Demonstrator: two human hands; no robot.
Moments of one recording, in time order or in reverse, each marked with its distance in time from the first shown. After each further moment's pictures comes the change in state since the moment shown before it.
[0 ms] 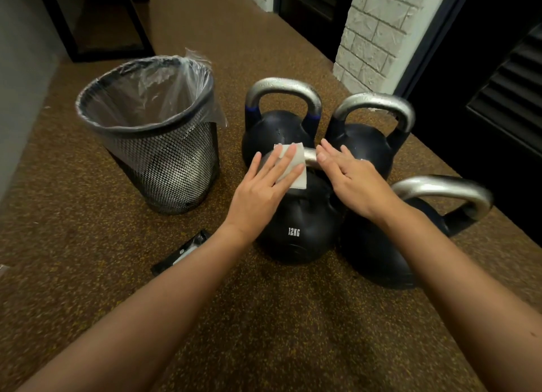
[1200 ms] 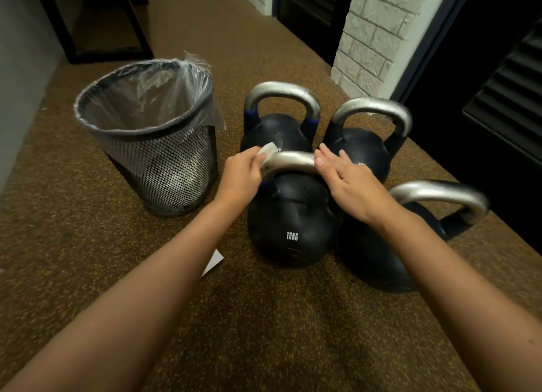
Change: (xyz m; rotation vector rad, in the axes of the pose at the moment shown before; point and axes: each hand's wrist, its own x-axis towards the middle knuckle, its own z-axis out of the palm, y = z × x) left_hand 0.029 -0.031 -0.010 -0.598 -0.057 -0.597; right_hand 0.001 -0.001 0.000 -0.010 -0.024 0.012
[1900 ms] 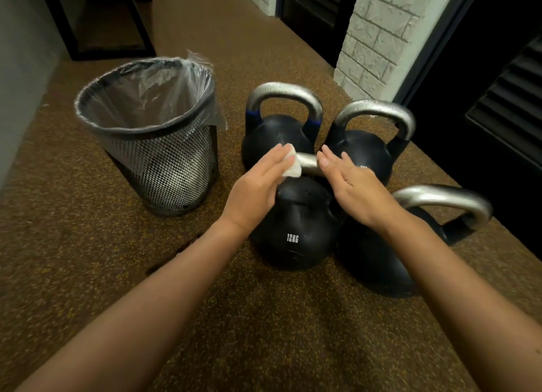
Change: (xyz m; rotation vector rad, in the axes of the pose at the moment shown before) left_hand -0.023 0.002 0.015 0.192 0.004 0.447; right_hand 0.001 0.001 0.000 0.015 -0.001 -0.010
